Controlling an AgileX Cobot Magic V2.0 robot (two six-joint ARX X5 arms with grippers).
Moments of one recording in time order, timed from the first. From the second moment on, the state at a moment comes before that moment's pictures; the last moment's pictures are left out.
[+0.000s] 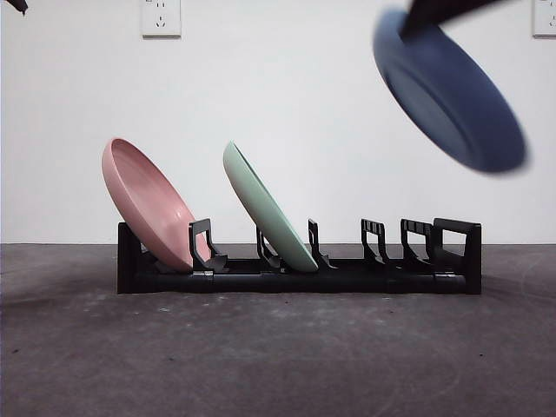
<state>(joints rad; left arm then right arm) -0.07 0.88 1.04 -0.90 0.43 -0.18 0.52 1.02 0.96 -0.51 -0.16 -0.02</state>
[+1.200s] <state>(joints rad) -0.07 0.88 1.04 -0.90 0.43 -0.16 1.16 1.29 0.65 -0.28 0.29 -0.17</state>
